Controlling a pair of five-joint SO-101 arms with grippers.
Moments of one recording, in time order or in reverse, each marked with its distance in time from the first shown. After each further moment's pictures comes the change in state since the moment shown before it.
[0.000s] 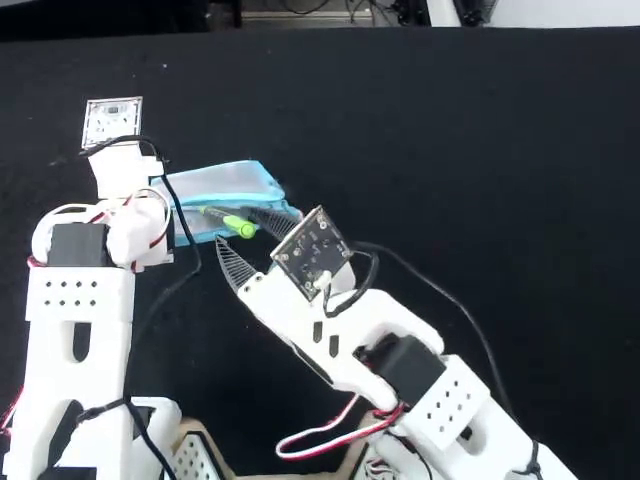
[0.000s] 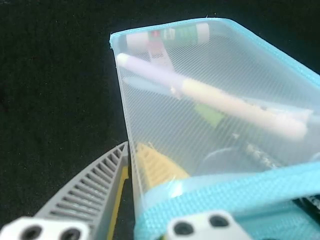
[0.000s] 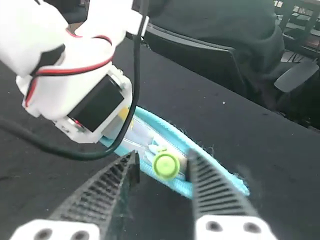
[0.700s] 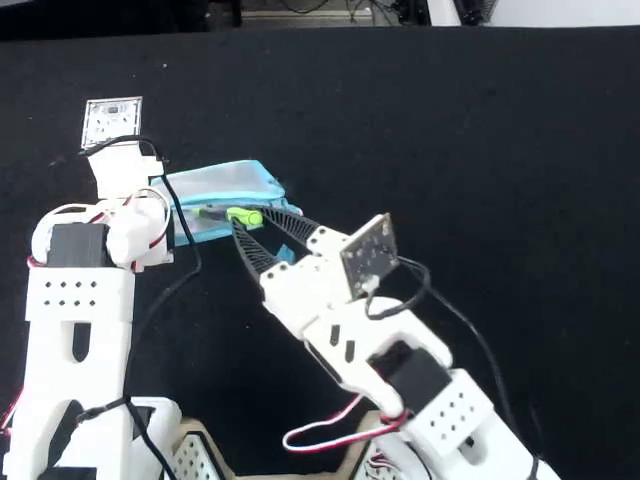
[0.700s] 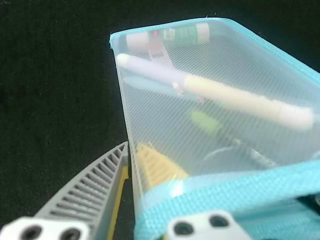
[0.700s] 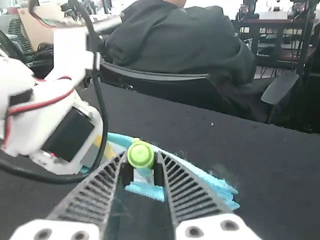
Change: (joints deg) left arm 0.0 0.0 0.0 0.0 0.0; right arm 4.4 -8.8 11.2 -12.5 -10.9
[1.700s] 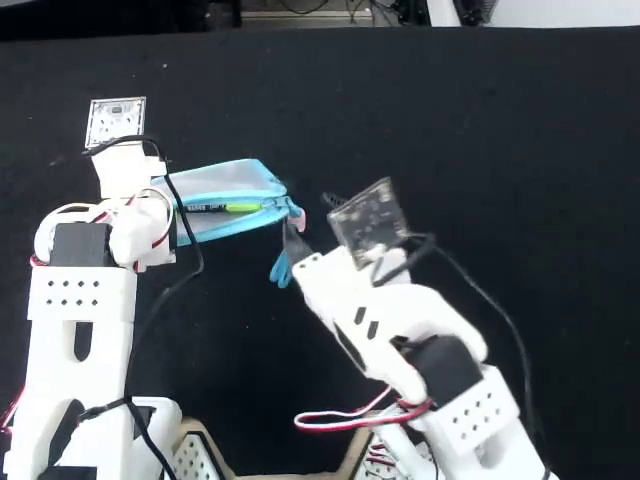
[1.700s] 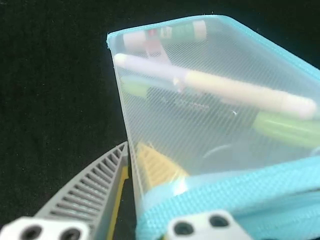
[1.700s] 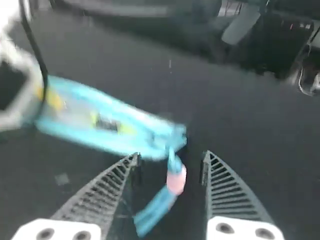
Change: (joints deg) left arm 0.1 0.0 0.0 0.0 0.0; right arm 9.1 3.9 -14.5 30.0 9.0
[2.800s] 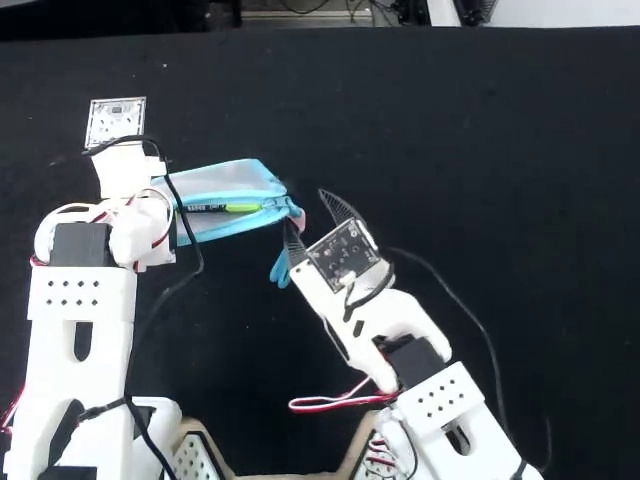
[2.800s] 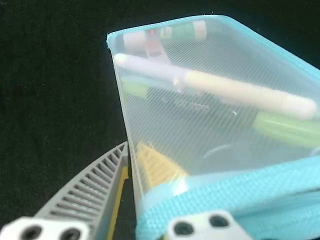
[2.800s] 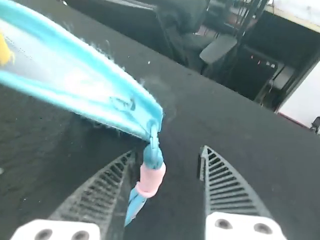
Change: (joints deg) left arm 0.0 0.0 0.0 0.0 0.0; right arm 3.3 0.0 26.0 -34.5 12.4
